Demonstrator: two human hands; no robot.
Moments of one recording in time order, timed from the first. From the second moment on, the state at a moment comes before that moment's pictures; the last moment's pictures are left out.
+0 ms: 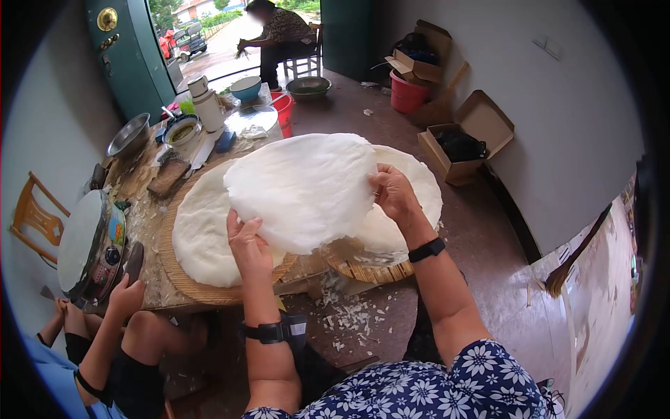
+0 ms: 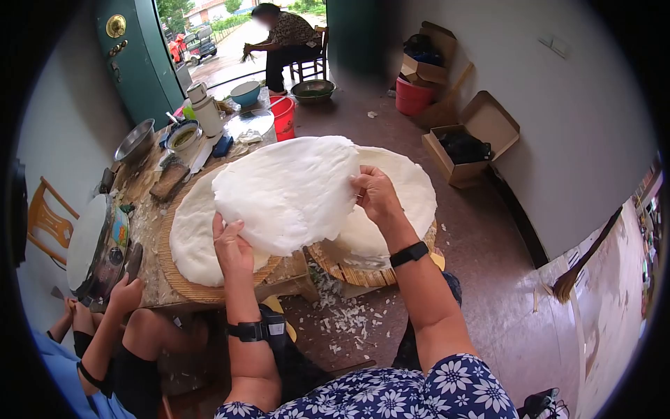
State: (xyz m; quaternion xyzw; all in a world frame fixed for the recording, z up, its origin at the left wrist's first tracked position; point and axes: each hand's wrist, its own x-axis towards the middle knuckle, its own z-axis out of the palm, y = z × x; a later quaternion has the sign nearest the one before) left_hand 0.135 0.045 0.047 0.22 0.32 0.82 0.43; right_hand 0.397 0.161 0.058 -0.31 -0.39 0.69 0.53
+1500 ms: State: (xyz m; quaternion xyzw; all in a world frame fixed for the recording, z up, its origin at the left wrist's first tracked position) left_hand 0.263 0.086 -0.032 0.26 0.55 0.51 0.61; right_hand 0.589 0.202 -0.018 -0.69 -0.38 0.39 0.48
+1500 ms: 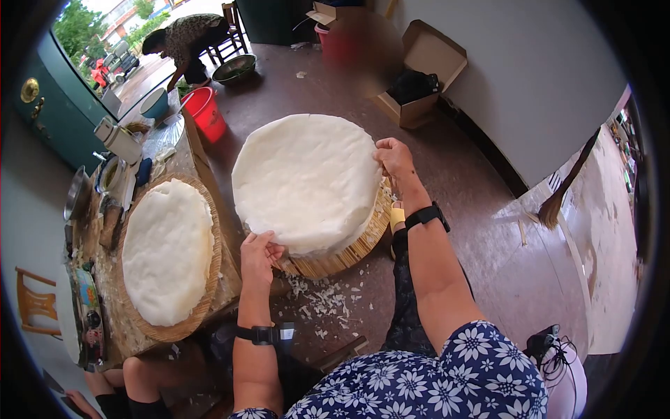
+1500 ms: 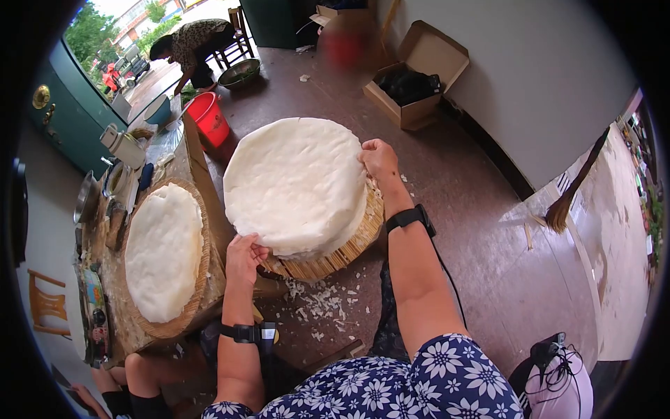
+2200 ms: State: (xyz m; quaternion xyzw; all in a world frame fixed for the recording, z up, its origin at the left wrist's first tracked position) left_hand 0.281 0.074 -0.028 0.58 0.69 0.43 0.06; right_hand 0.568 0.183 0.004 -0.75 -0.58 0.20 0.26
